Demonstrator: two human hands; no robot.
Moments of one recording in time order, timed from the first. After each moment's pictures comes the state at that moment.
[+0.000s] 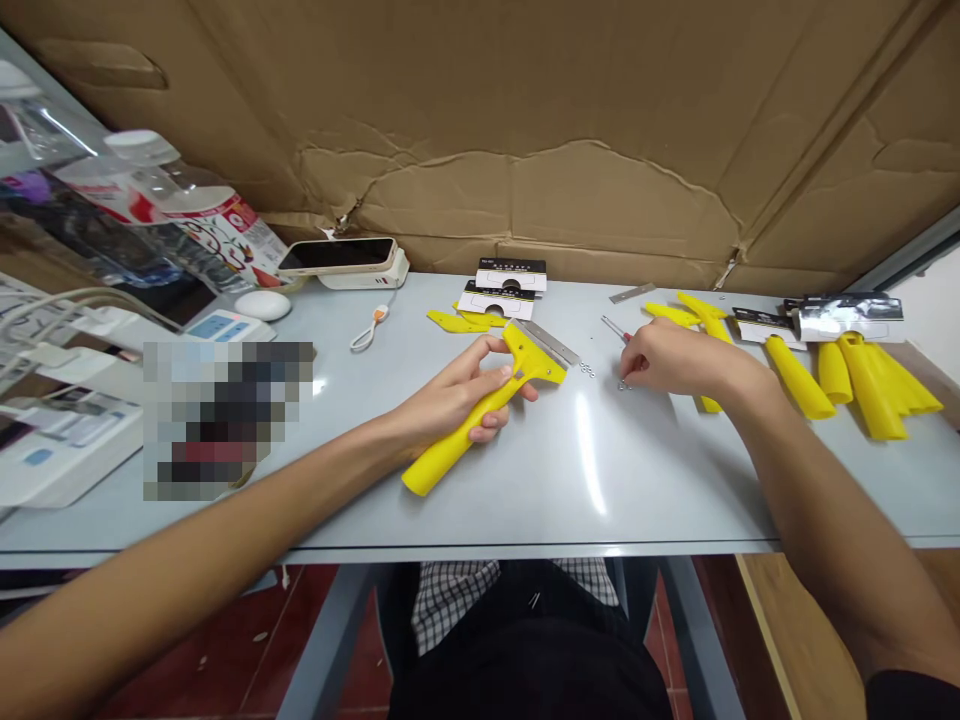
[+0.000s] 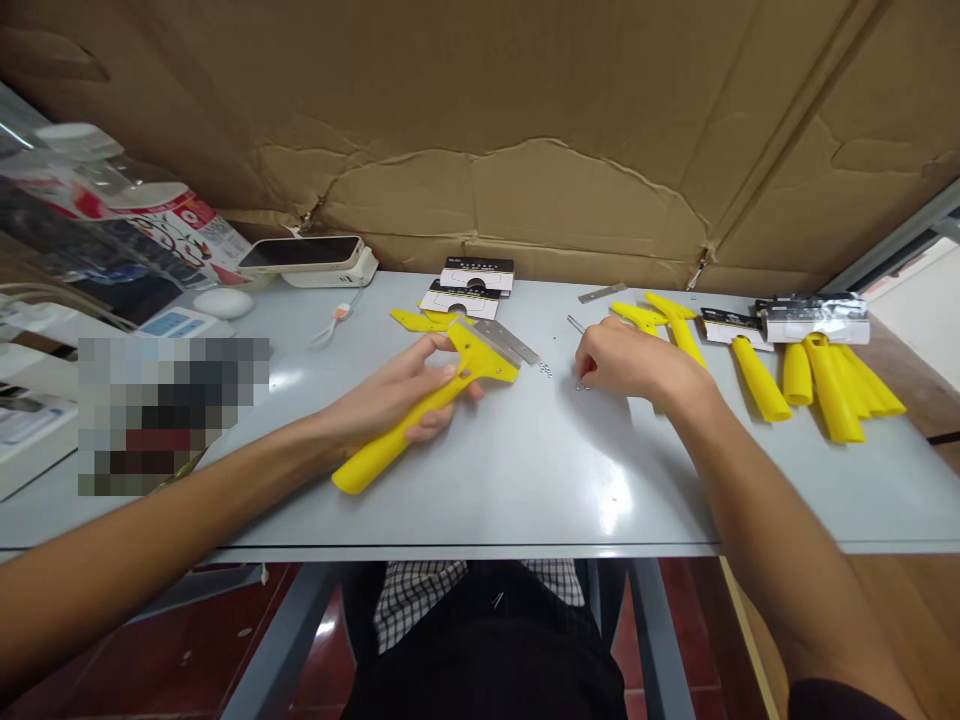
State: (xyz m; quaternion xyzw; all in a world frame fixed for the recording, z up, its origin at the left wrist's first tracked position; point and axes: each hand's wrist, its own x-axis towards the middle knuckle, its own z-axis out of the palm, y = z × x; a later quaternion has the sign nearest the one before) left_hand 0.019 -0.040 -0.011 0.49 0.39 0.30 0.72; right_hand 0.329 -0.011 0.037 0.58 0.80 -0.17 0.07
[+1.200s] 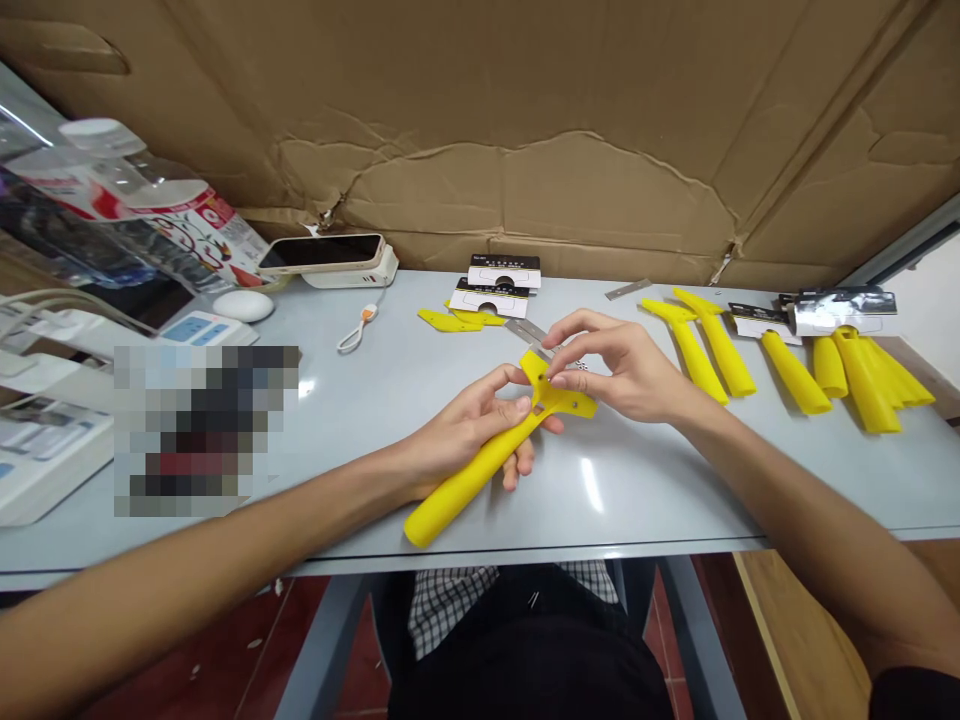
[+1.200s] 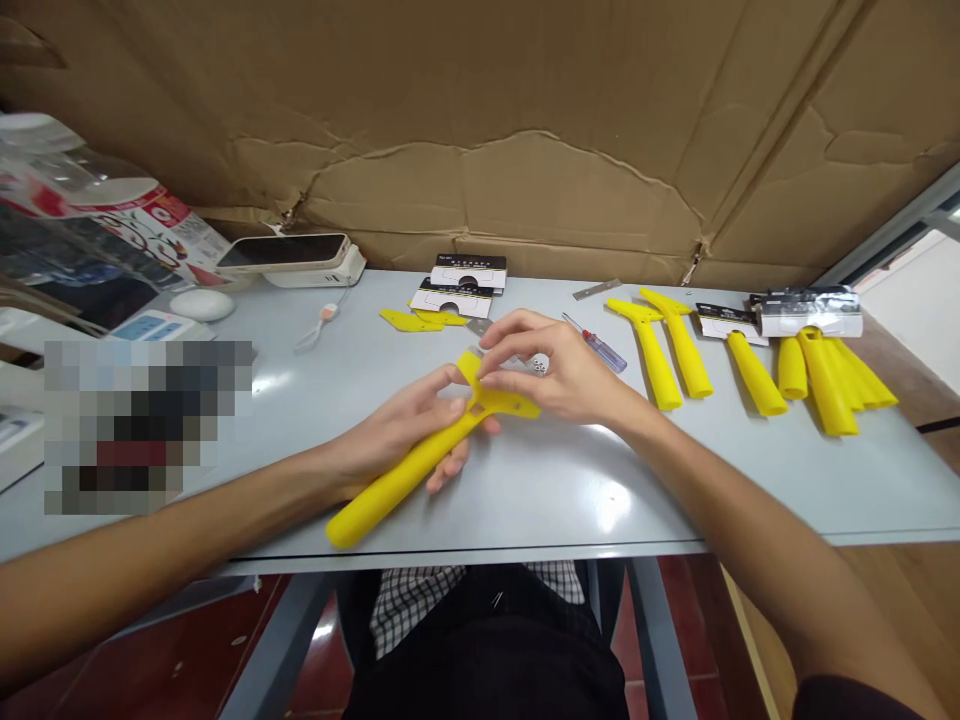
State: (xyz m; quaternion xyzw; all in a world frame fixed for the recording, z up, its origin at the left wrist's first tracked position) left_hand 0.033 -0.064 -0.019 0.45 0.30 0.27 0.80; right_hand 0.276 -0.034 0.017 0.31 0.82 -0.32 -0.37
